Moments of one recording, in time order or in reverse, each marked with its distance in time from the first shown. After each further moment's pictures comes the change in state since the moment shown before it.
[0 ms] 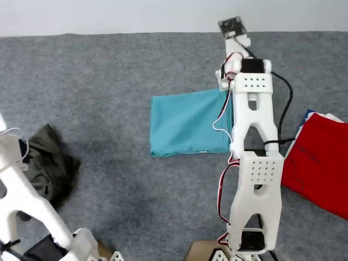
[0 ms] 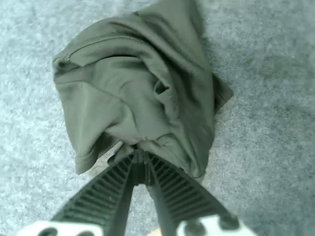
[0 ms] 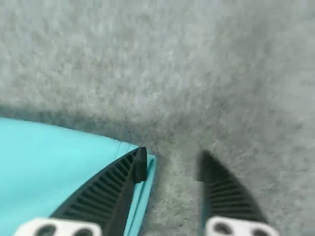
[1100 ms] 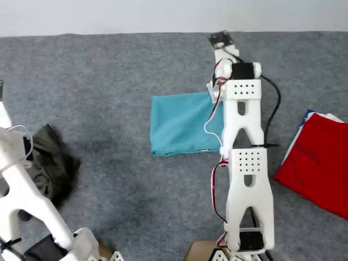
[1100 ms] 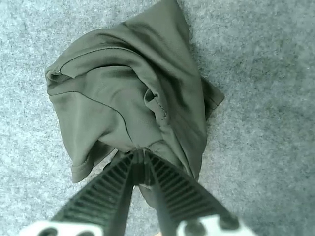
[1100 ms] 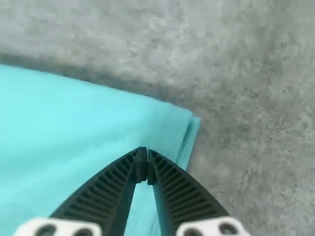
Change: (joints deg) left arm 1.7 0.0 0.0 -0.8 0.0; right arm -3.4 21.0 -34.7 25.3 0.0
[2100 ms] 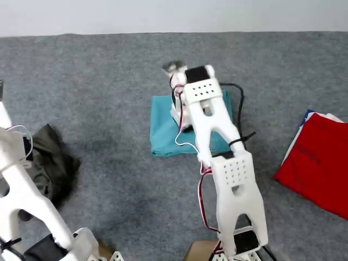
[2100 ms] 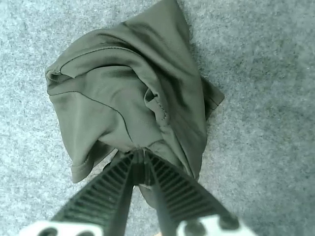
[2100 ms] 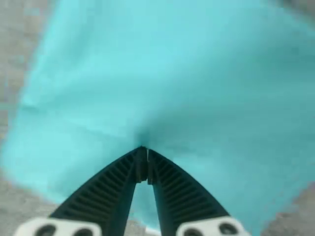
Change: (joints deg) left arm 0.0 0.0 0.0 0.0 0.0; right arm -13.8 -15.5 38.1 1.3 -3.1
